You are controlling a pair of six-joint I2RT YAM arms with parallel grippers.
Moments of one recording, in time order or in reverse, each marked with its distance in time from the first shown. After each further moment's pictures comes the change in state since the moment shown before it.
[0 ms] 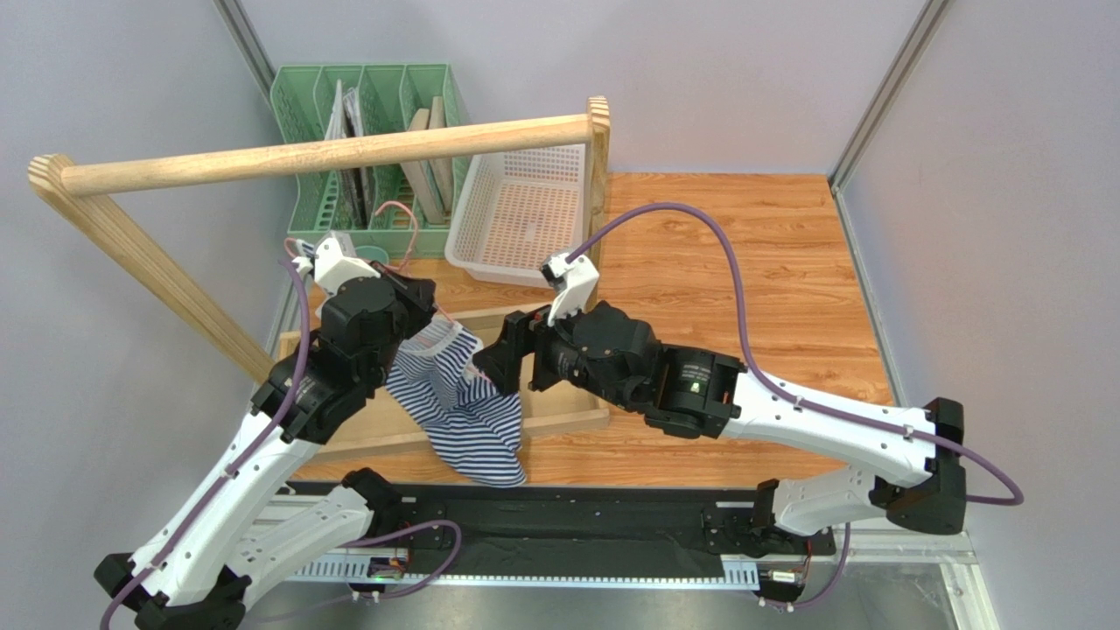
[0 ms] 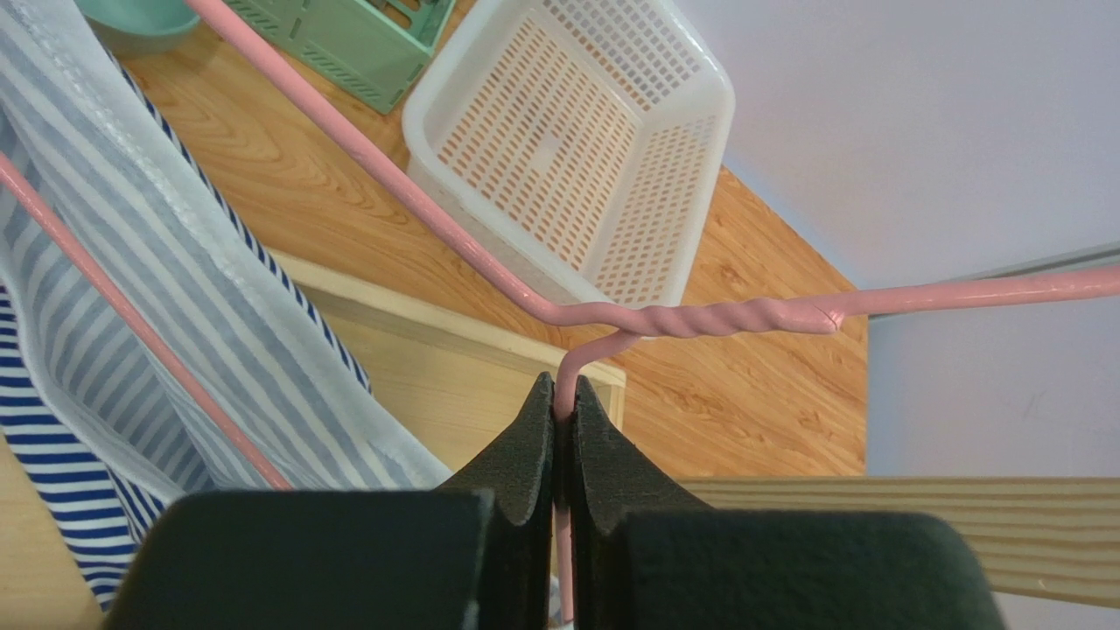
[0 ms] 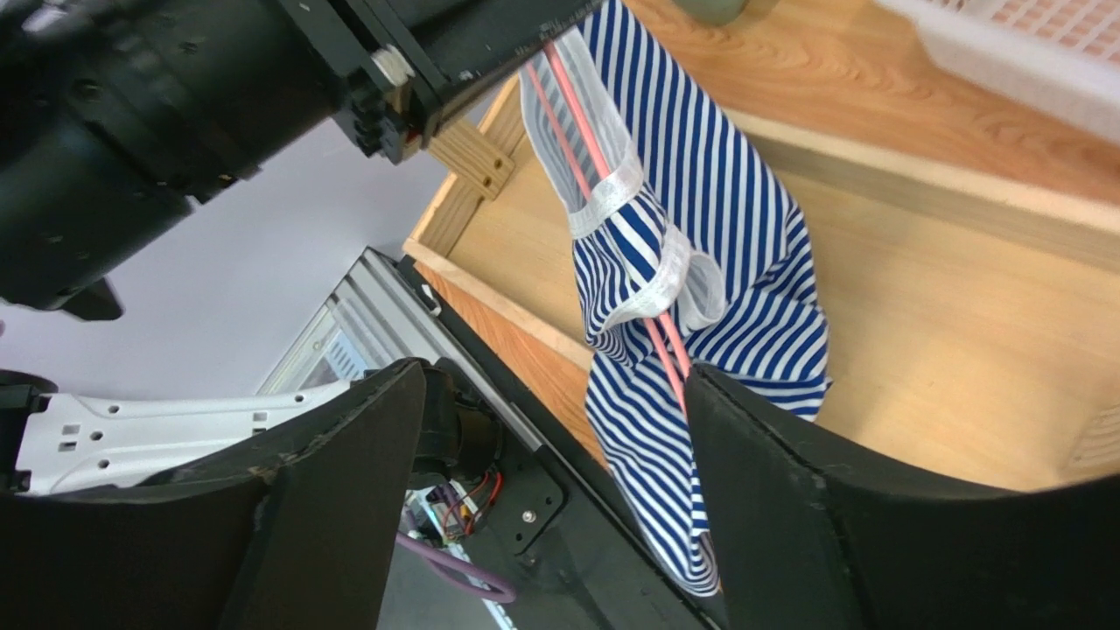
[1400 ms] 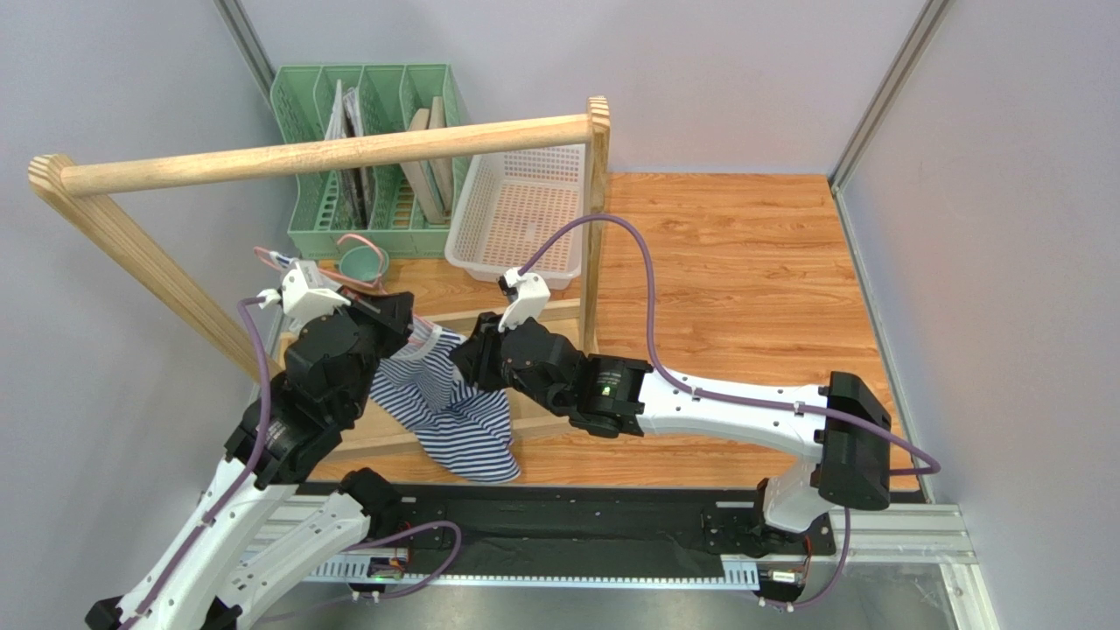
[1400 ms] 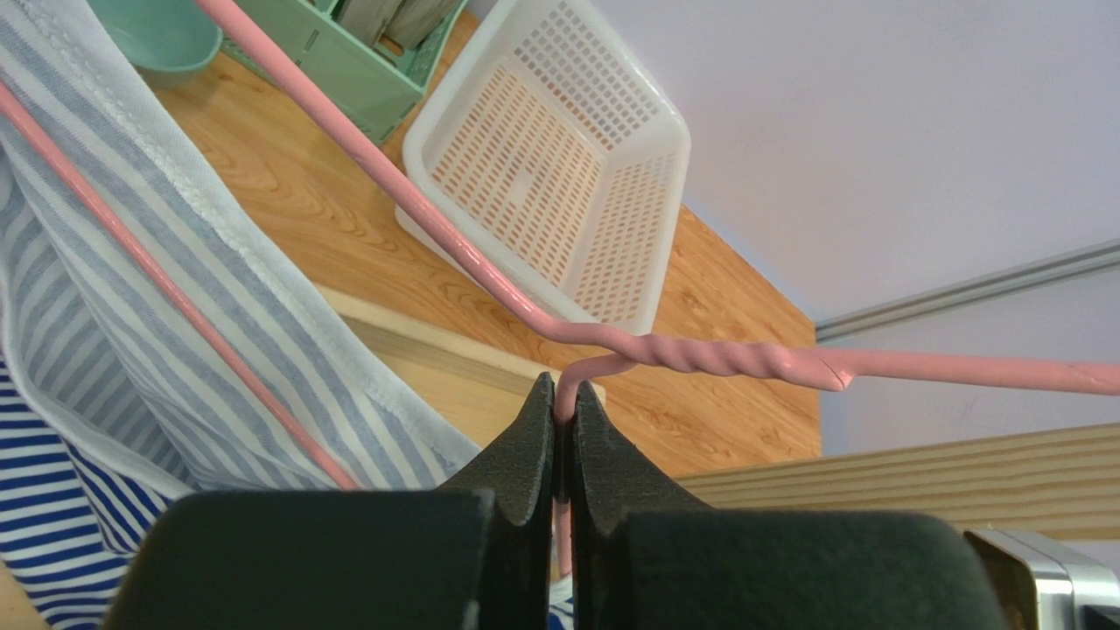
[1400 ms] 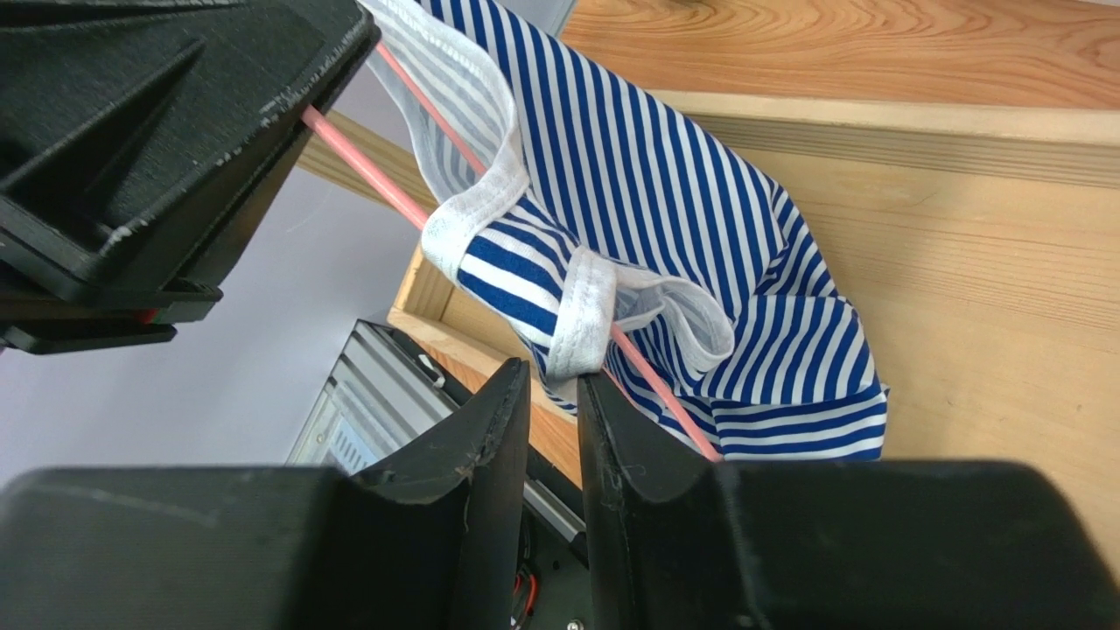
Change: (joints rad) left arm 0.002 -0.190 -0.108 0.039 -0.013 0.024; right arm -0.001 0.251 -0.024 0.235 0.084 0.180
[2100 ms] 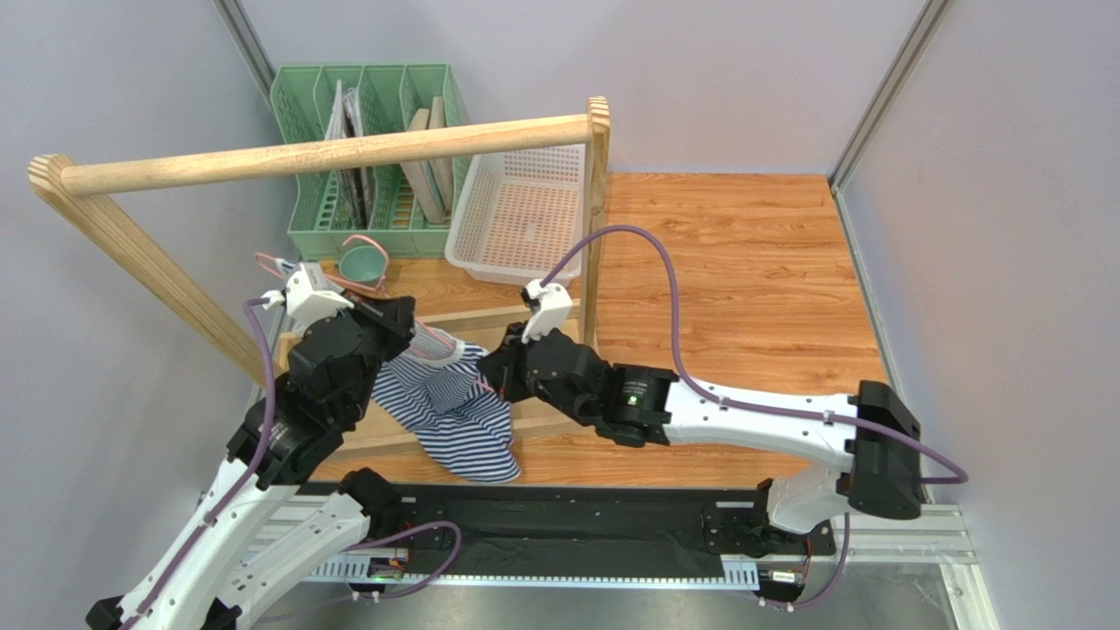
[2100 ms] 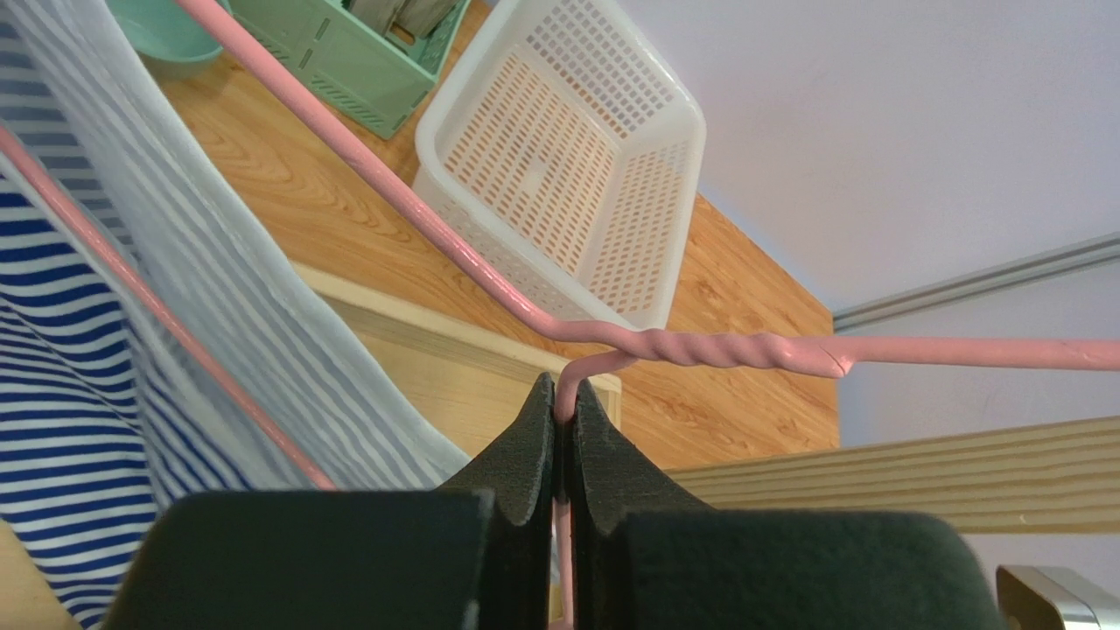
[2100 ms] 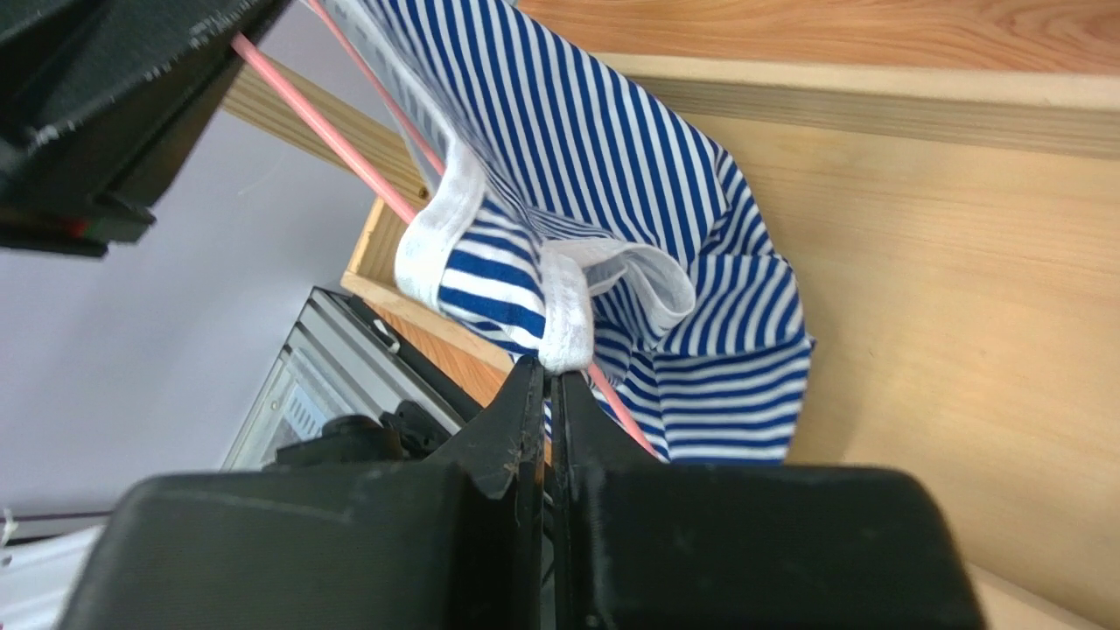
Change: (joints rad) left arm 0.000 -0.005 -0.016 -0.006 0.000 0.011; right arm 0.001 -0.073 -0.089 -0.014 0.002 -0.031
